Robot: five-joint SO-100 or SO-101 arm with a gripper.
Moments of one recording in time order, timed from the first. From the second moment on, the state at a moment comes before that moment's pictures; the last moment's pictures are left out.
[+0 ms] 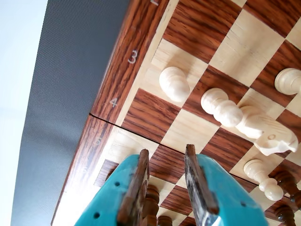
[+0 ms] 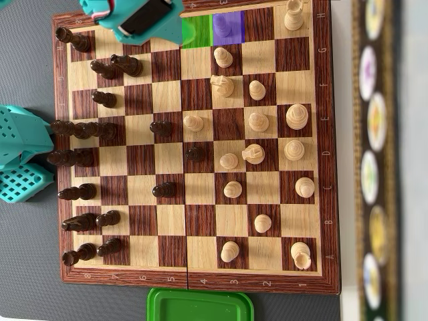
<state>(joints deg) -28.5 77.9 76.3 77.4 92.2</state>
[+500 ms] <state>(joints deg) -28.9 72.7 69.7 77.7 92.2</state>
